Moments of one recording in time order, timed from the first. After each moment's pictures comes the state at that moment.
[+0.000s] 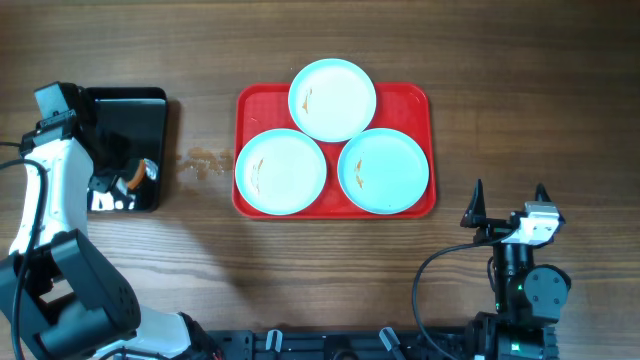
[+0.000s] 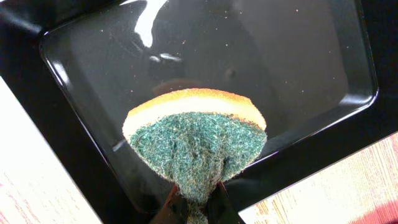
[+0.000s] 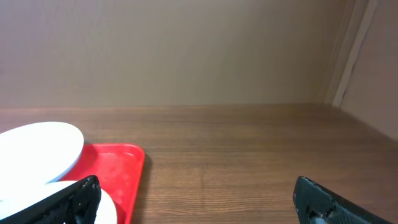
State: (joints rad) left arm 0.39 1.68 1.20 -0.79 -0.07 -0.74; right arm -0.16 0.02 0.01 0.00 -0.07 -0.05
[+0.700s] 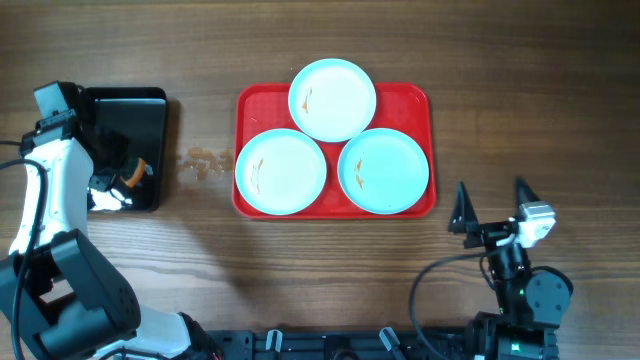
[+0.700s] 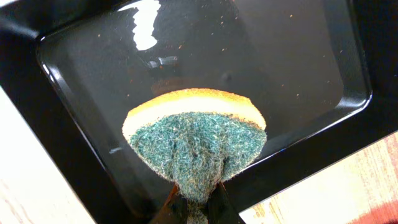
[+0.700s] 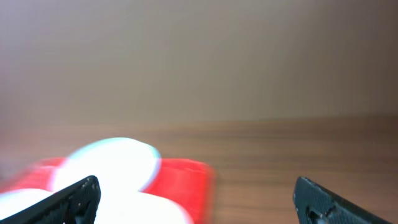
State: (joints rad) left arm 0.39 1.68 1.20 -0.77 -0.07 -0.74; right arm -0.16 0.02 0.01 0.09 -0.33 0.21
